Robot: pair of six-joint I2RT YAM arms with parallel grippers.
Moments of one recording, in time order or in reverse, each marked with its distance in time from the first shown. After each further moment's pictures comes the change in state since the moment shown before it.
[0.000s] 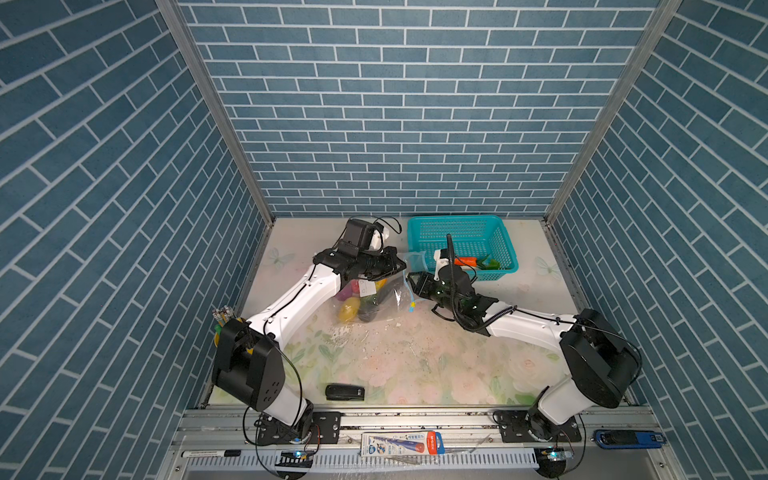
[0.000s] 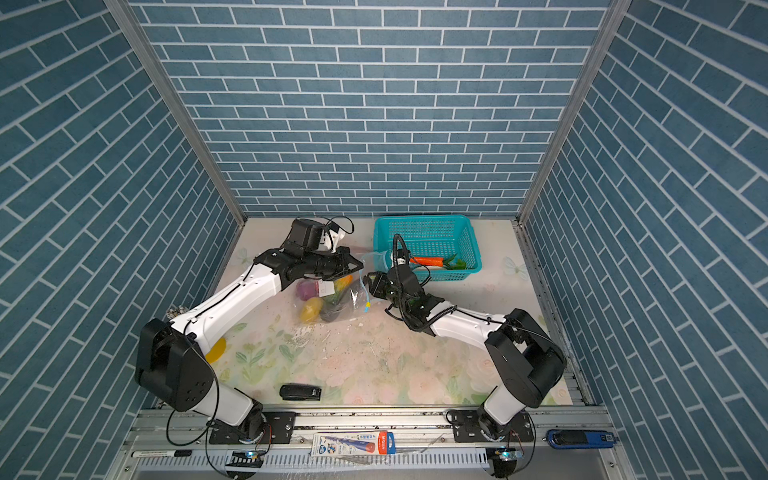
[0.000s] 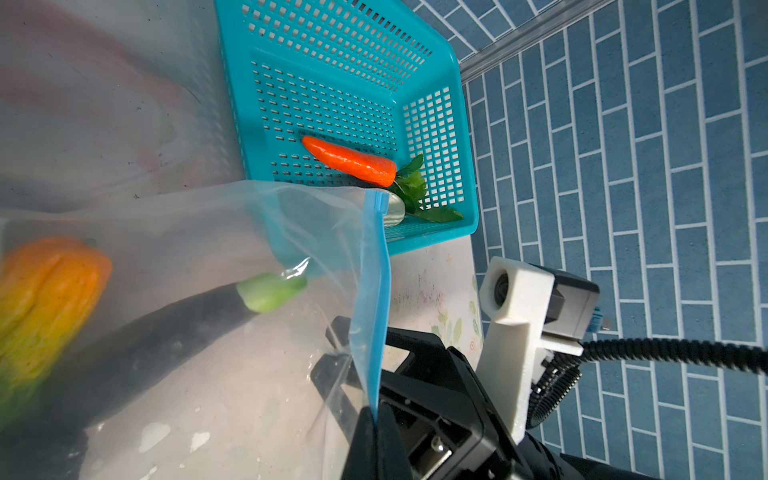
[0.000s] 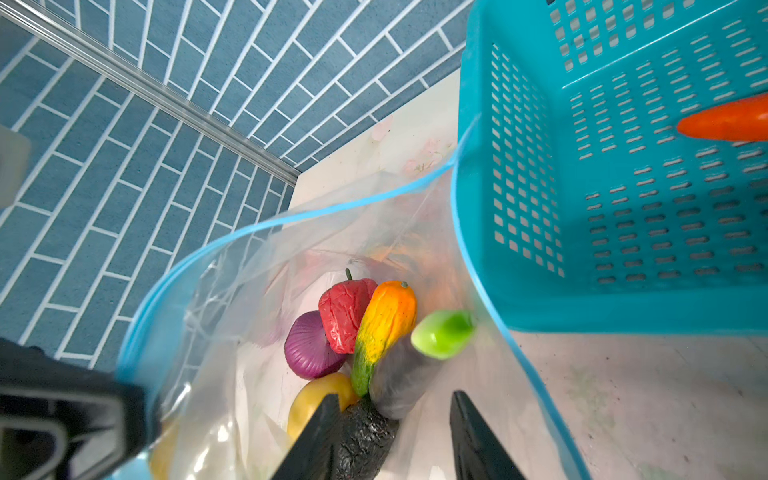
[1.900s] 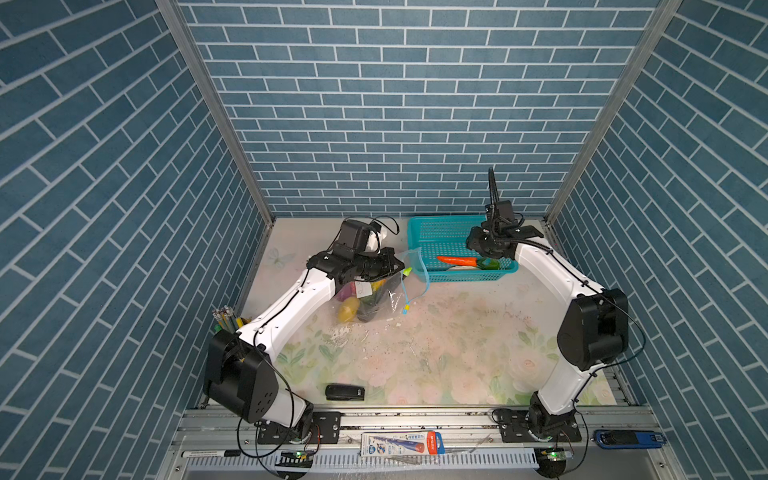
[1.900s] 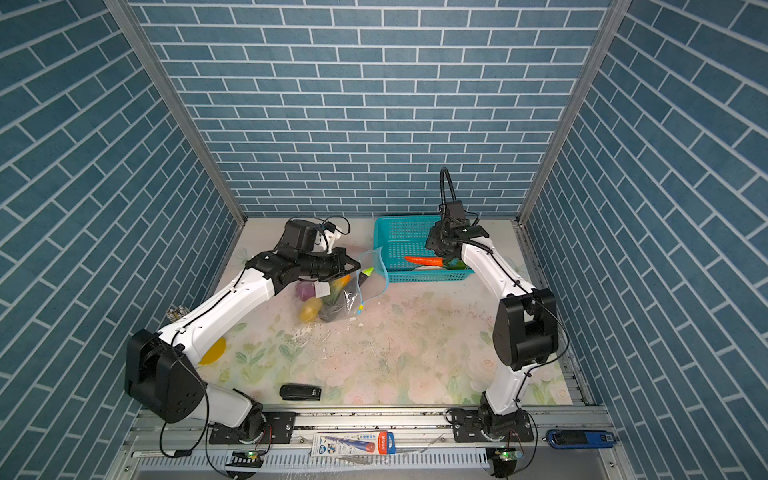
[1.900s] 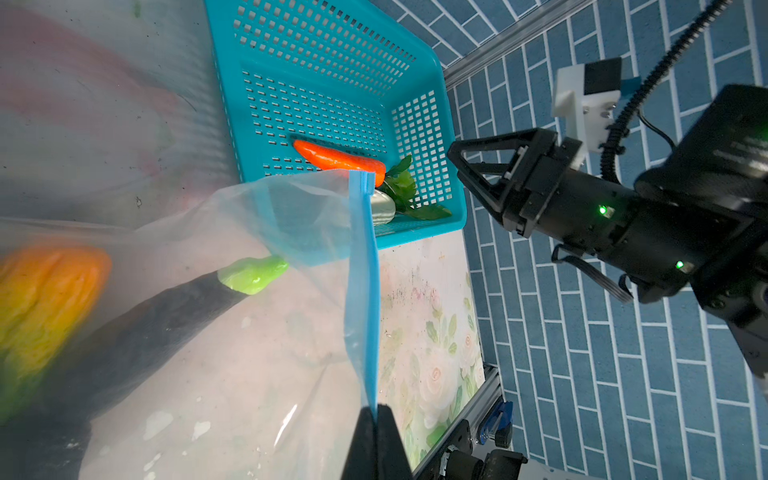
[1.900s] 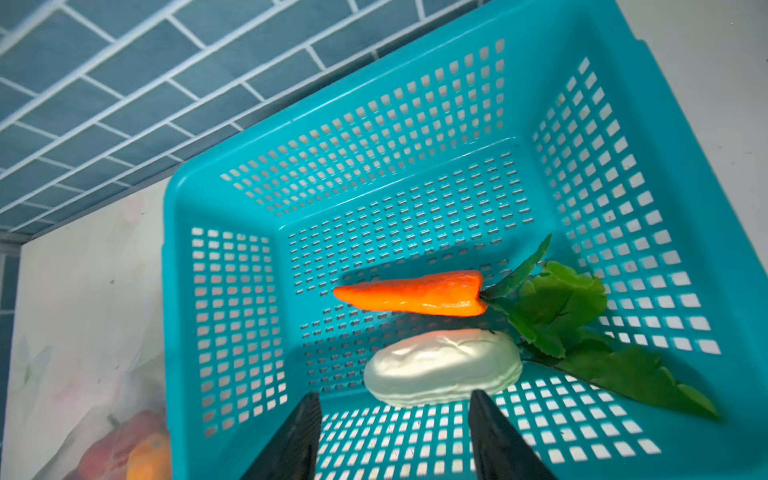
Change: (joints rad) left arm 0.000 -0.064 -0.023 -0.015 0.000 0.016; right arm -0.497 0.240 0.726 -0.962 -0.037 -0.296
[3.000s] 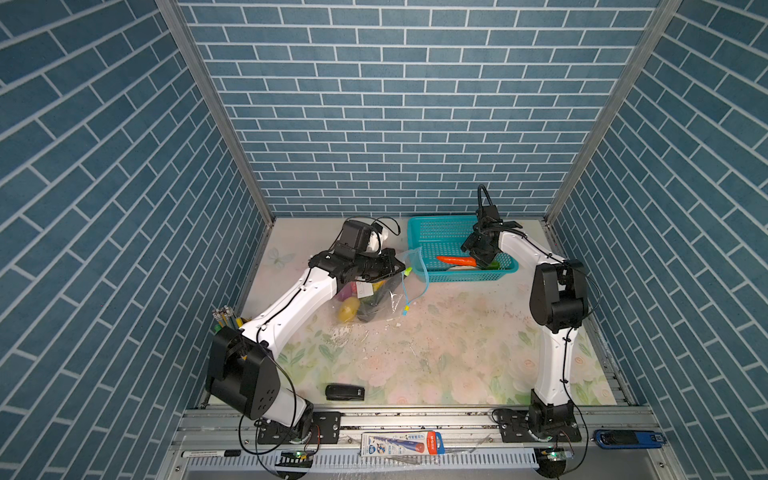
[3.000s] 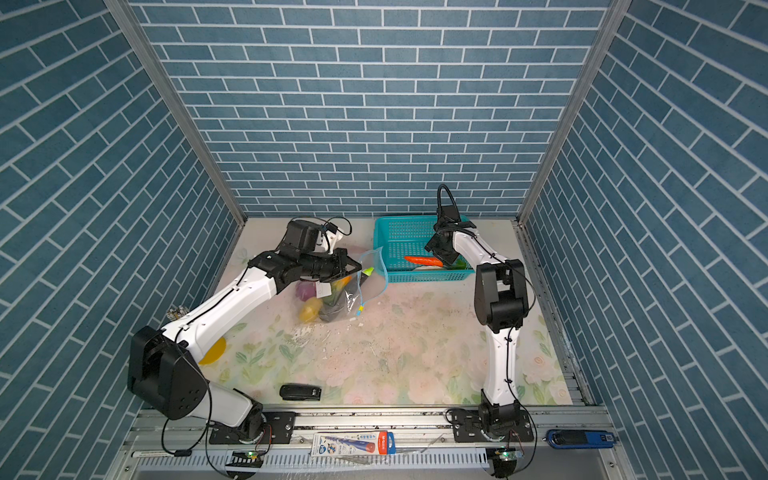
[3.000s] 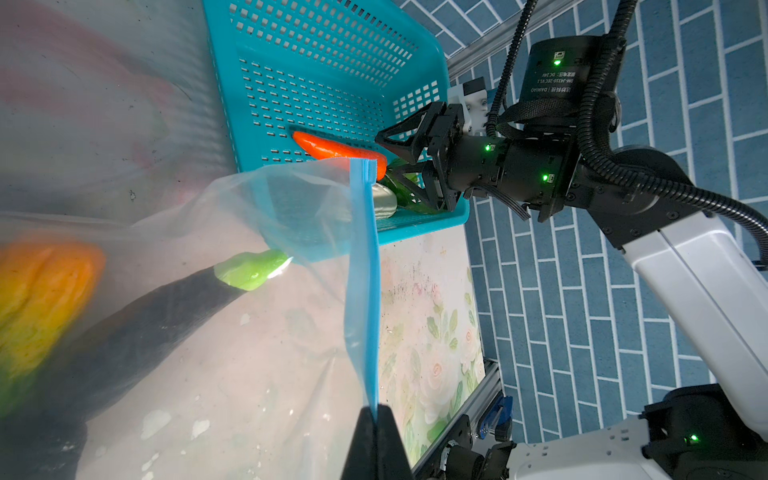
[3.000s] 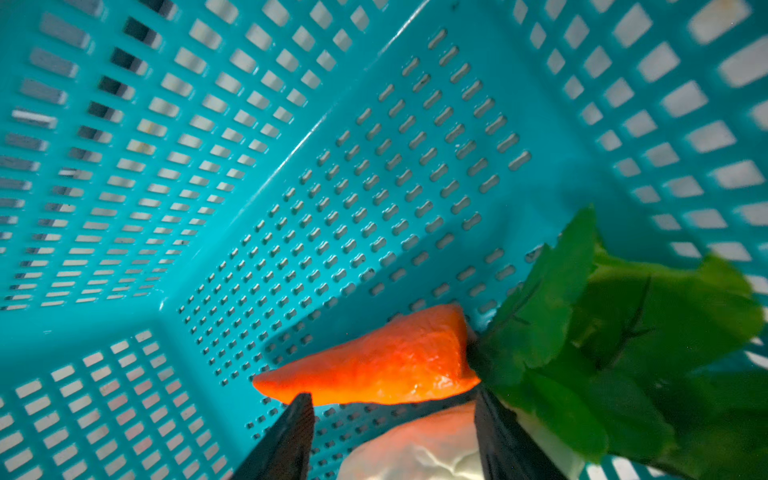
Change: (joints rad) left arm 0.000 0.017 0.002 0.000 0.014 0.003; right arm -0.064 0.328 0.174 -0.075 -0.084 0.264
